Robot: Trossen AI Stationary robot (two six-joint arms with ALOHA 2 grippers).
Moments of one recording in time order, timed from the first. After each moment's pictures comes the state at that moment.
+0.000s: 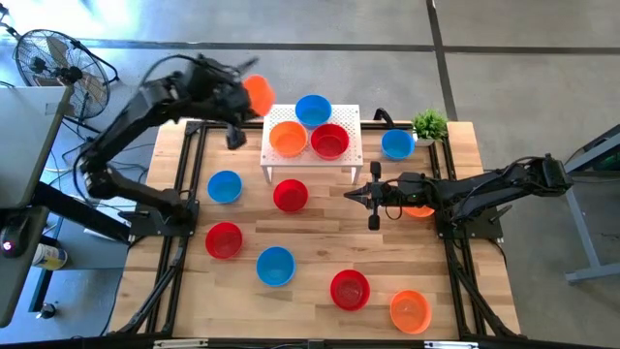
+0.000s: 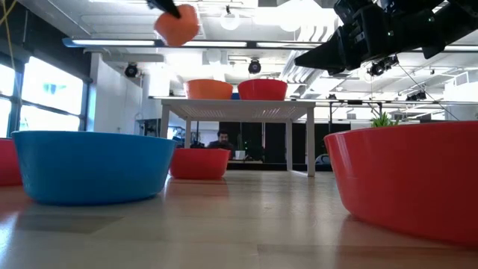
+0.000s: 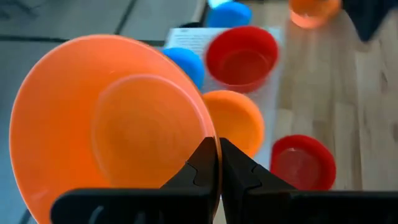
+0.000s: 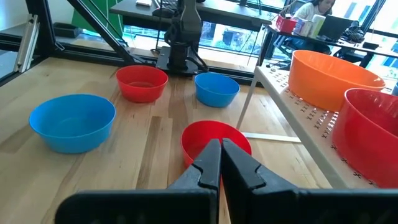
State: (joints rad) left arm 0.54 1.30 1.74 -1.11 0.04 0.38; right arm 0.00 1.14 0.44 0.51 0.09 -0.15
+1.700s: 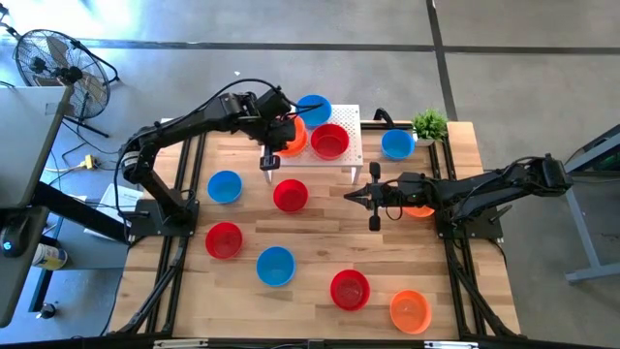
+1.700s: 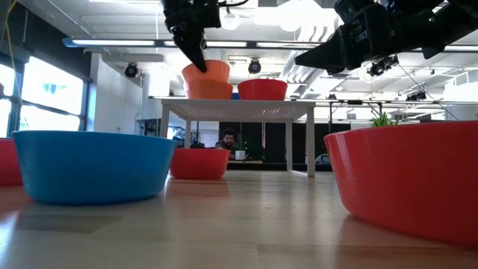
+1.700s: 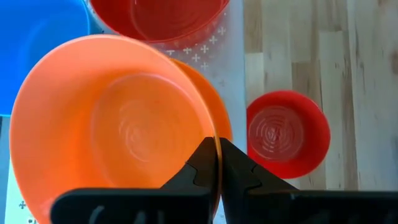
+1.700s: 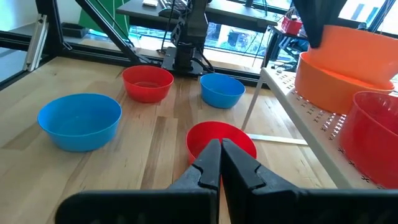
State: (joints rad) left arm 0.43 1.61 1.66 -1.08 0.07 0.45; right arm 0.00 1.14 0.44 0.51 0.07 -0.16
